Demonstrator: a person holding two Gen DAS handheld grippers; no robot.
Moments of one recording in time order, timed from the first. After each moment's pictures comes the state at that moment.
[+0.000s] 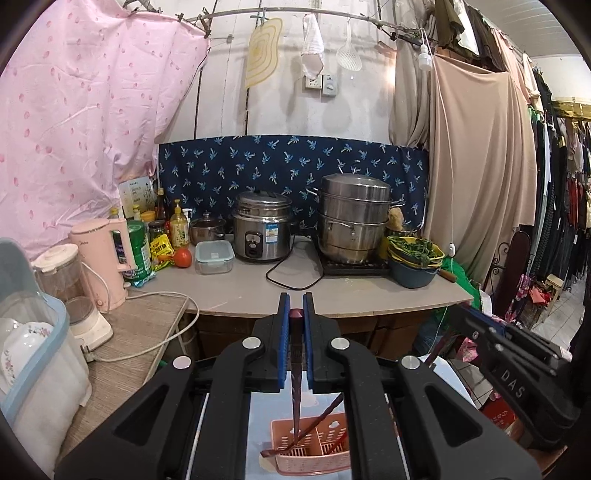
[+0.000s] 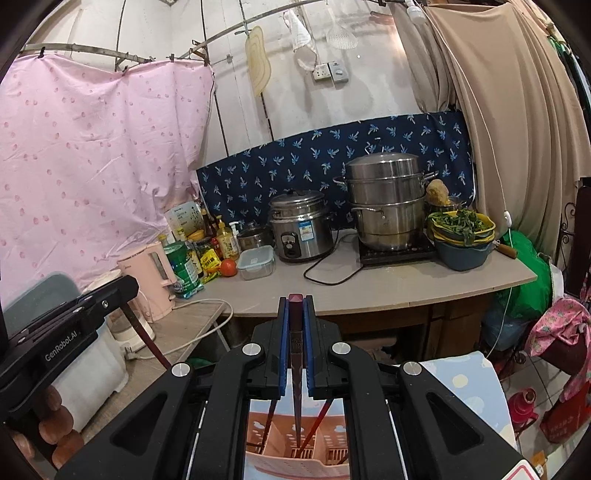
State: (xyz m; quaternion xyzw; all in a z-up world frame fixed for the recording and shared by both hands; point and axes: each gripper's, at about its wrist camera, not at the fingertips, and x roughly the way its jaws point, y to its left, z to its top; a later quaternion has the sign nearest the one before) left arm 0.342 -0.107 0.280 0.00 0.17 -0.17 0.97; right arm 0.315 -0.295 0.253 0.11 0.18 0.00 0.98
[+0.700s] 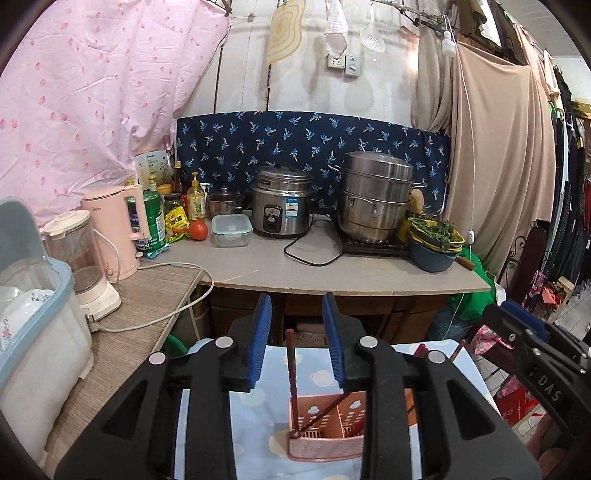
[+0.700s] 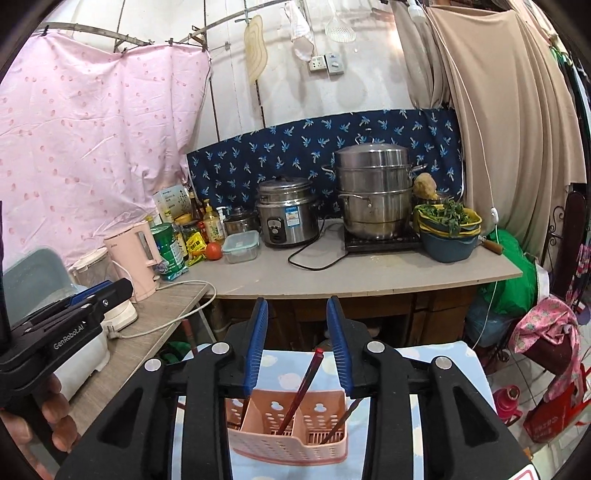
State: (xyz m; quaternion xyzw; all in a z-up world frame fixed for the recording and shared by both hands) left arm 0.349 -0.088 0.246 -0.01 0.21 -0.14 0.97; right arm 0.296 -0.292 0.234 0.08 0.19 -0.03 0.98
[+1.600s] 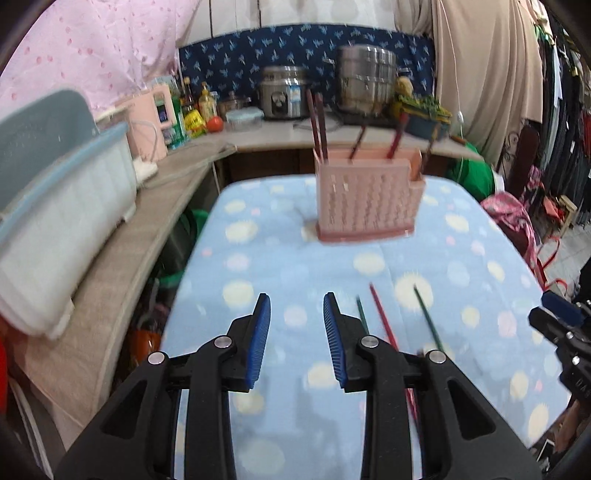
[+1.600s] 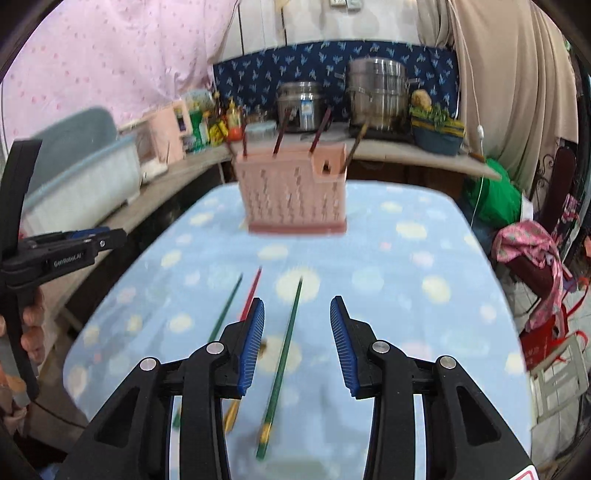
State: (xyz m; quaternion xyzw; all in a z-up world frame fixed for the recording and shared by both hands) left arm 0.154 -0.018 0.098 0.07 0.36 -0.14 0.92; right arm 0.052 -0.237 0.075 0.04 0.34 0.00 0.94
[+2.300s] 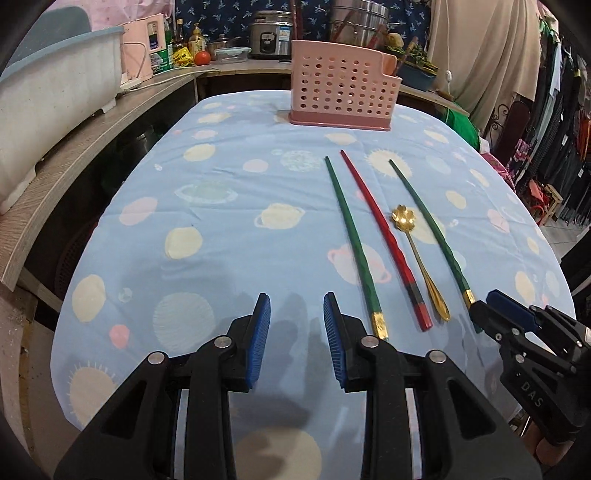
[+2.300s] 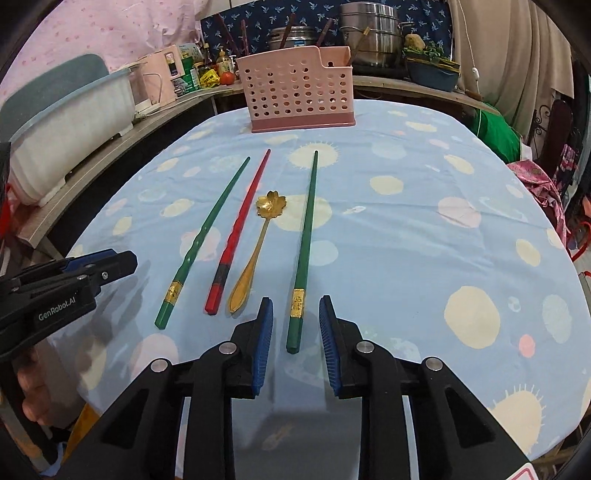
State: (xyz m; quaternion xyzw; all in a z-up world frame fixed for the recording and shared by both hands) left arm 0.075 -0.018 -0.013 0.03 0.43 -0.17 0.89; right arm 0.011 -0.200 -0.025 0.07 0.41 -0.02 0.91
